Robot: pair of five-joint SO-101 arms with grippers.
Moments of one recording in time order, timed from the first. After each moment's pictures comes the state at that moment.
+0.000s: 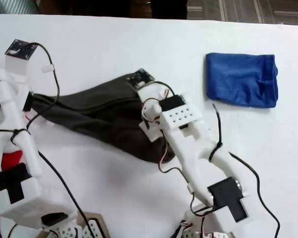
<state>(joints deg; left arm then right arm) -33.7 3.7 -0.7 78.6 -36.2 -27.4 -2.9 23.7 65.3 16.0</state>
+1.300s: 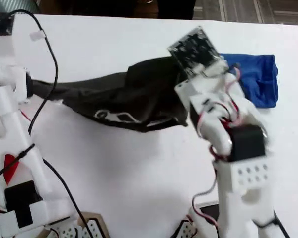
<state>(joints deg) -27.9 -8.4 -20.0 100.5 -8.5 -14.1 -41.2 8.4 65.6 29.1</state>
